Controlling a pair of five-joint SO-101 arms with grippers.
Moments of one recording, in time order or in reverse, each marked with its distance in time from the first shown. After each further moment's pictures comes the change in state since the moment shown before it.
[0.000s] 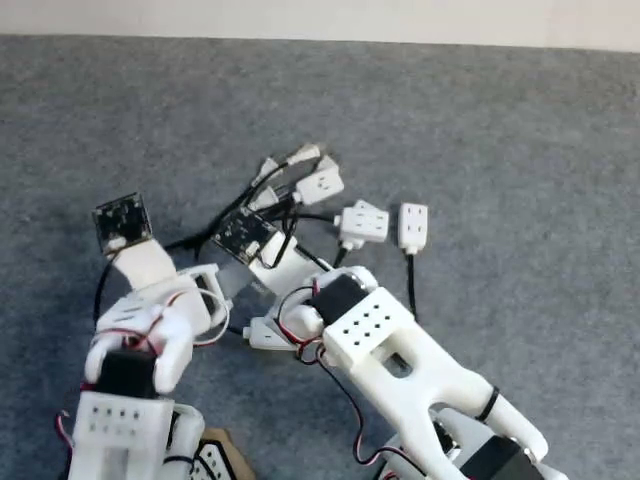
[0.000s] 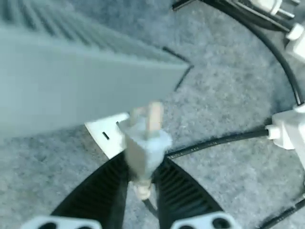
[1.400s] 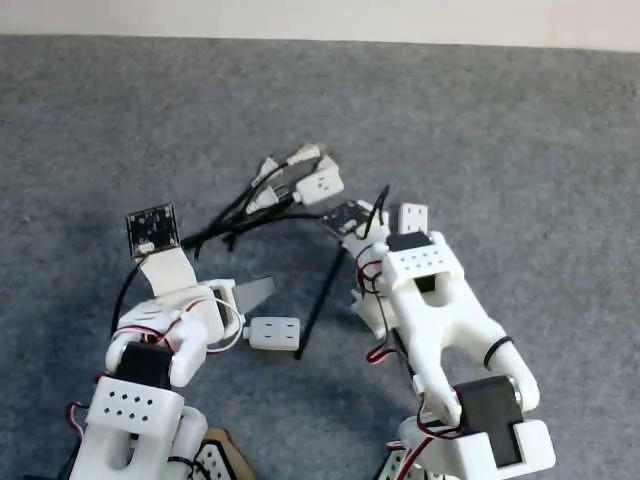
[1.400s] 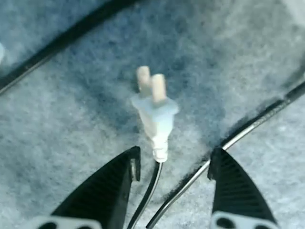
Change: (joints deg) left arm 3.7 6.7 6.0 -4.7 -1.8; right arm 27.7 17.8 -0.2 7.5 12.0
